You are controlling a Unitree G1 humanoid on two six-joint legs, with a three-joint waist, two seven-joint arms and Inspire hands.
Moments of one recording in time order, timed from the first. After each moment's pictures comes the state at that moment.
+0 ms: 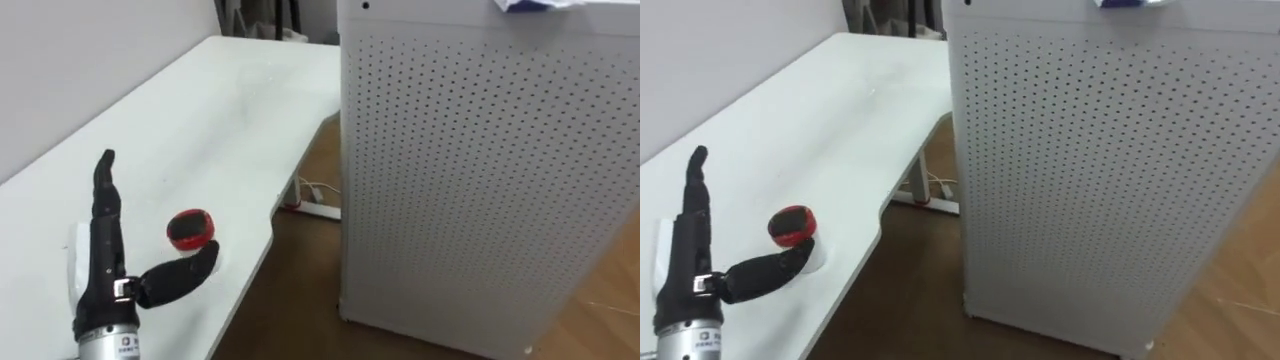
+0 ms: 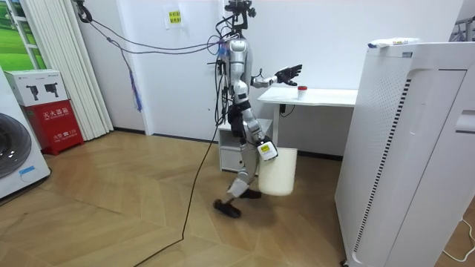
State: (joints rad) left arm 0.08 0.26 -0.03 0.13 0.21 -0.37 0.53; right arm 0.04 -0.30 0.18 1.16 0.31 -0.15 0.11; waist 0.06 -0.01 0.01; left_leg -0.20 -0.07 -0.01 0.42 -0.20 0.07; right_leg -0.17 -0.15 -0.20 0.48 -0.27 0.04
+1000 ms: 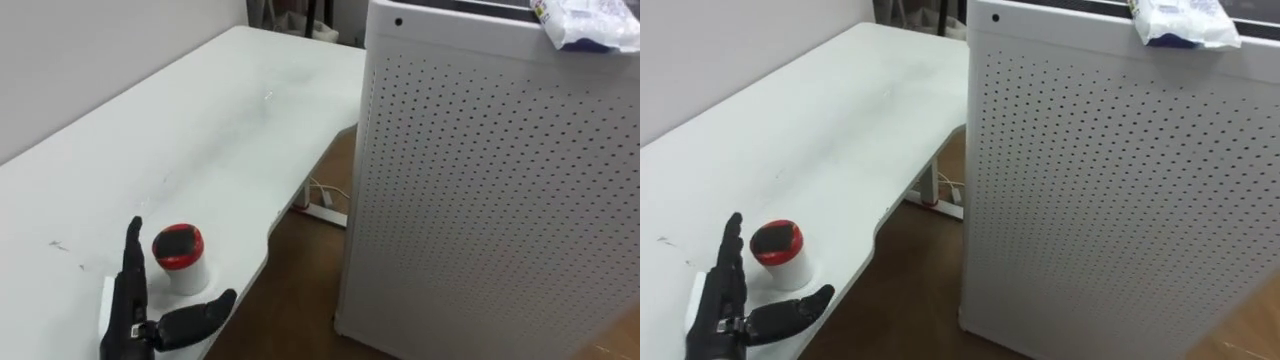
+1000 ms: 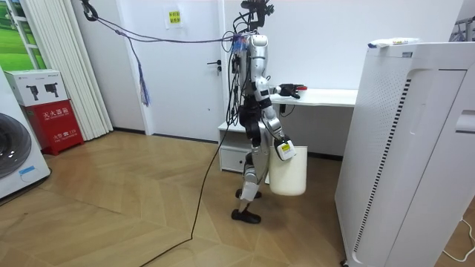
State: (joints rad) left arm 0.12 0.26 -0.12 0.32 -0.14 -0.35 0.38; right arm 0.02 -0.29 0.19 1.16 0.20 -0.13 0.17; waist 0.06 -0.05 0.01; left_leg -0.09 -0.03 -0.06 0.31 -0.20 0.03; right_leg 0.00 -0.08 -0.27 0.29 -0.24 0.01
